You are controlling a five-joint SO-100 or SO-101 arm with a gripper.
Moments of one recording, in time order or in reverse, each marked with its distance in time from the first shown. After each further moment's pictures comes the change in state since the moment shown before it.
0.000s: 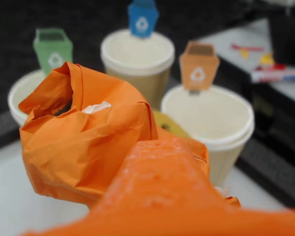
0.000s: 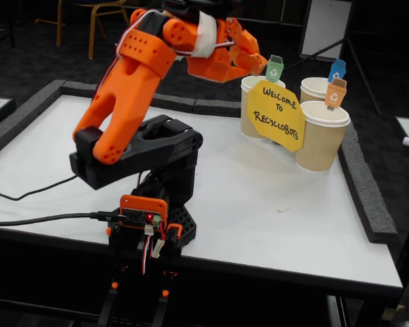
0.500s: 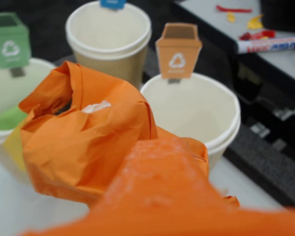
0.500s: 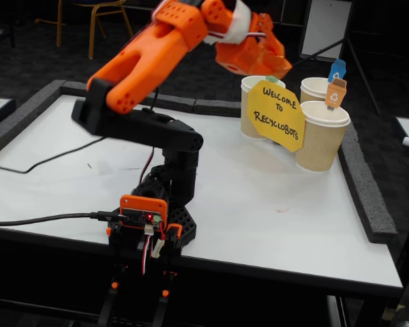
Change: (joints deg) arm 4.7 -28.4 -10.4 -10.4 0.1
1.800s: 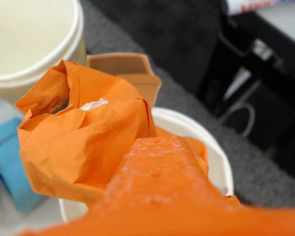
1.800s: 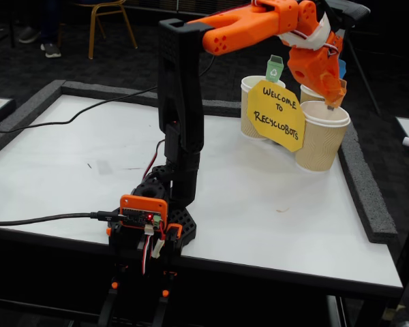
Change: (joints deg) arm 5.2 -57.2 -38.5 -3.4 0.1
